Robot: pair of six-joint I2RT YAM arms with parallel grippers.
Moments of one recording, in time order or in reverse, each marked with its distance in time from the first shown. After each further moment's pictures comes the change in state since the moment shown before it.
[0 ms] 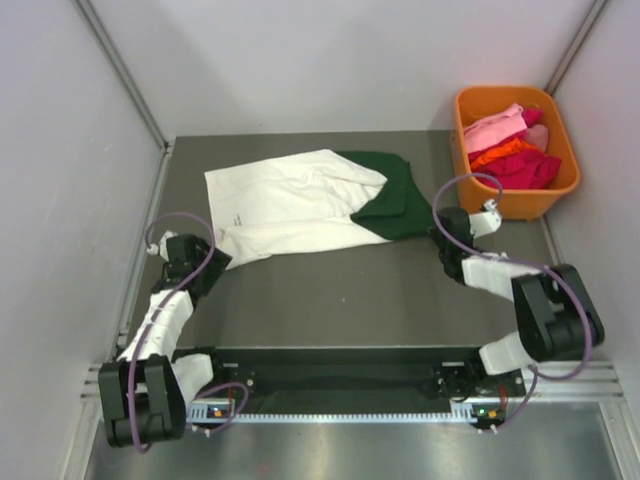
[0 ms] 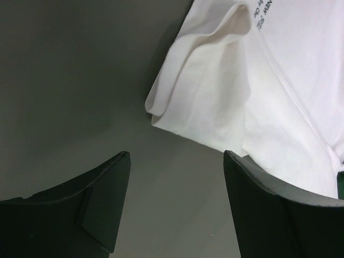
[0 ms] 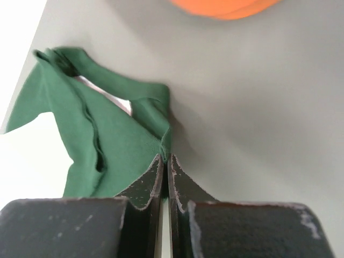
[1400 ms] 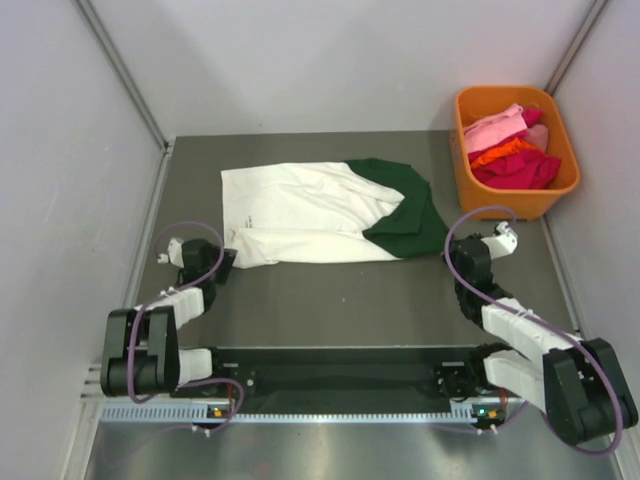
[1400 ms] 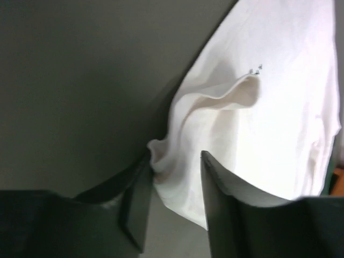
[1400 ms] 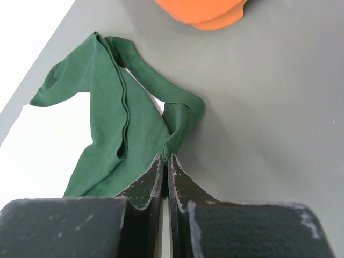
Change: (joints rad) left arm -0.066 0.224 -0.172 0.531 -0.047 -0.271; right arm 0.006 -0.499 -0.345 0.025 -0.002 -0.199
